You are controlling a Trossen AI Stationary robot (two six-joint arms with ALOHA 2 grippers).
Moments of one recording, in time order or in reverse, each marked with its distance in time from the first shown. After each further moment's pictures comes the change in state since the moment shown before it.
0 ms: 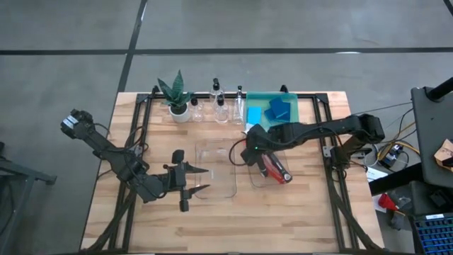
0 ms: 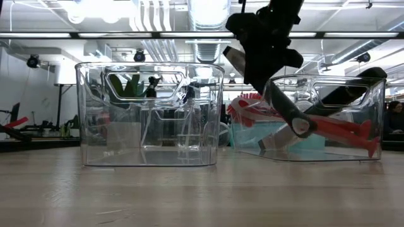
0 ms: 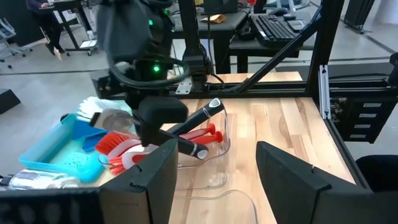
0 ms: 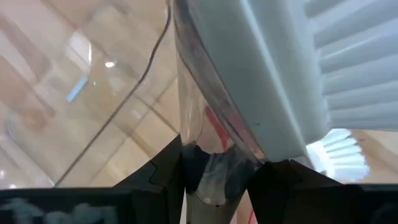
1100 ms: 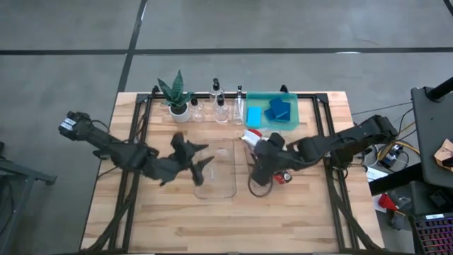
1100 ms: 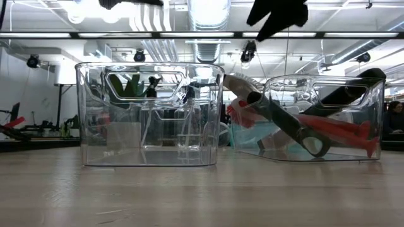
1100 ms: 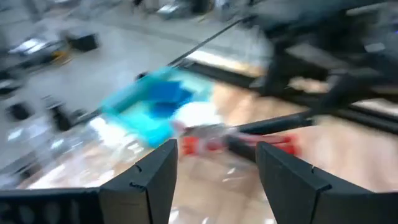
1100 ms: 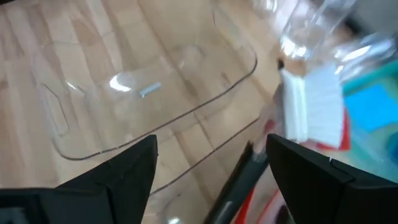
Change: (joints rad) left arm 0.225 -0.002 0.012 -0.134 -0.075 -0.259; right arm 0.272 -0.129 0.023 0.039 0.233 -0.219
